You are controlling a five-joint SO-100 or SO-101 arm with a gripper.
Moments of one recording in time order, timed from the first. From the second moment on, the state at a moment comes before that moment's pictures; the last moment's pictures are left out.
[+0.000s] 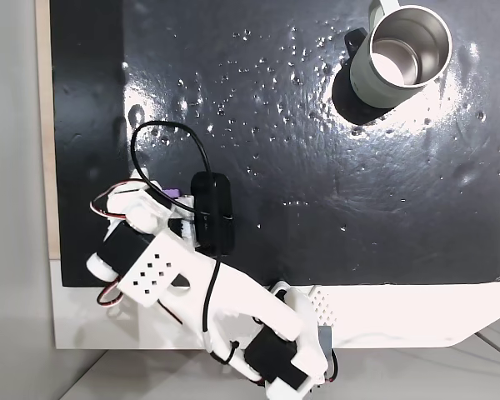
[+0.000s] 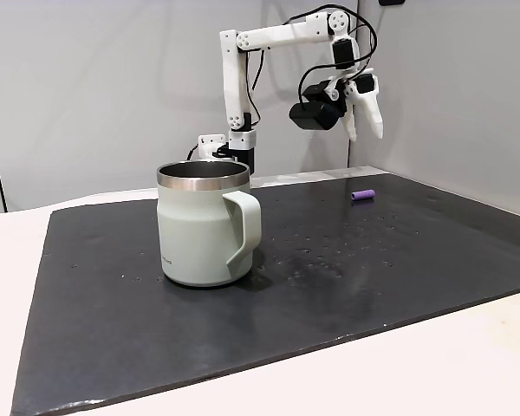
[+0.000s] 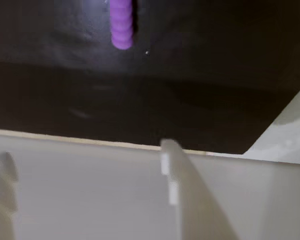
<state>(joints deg) -54.2 93.5 85.4 83.8 44.3</state>
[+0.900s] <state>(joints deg) -54.4 72.1 83.1 76.9 50.7</state>
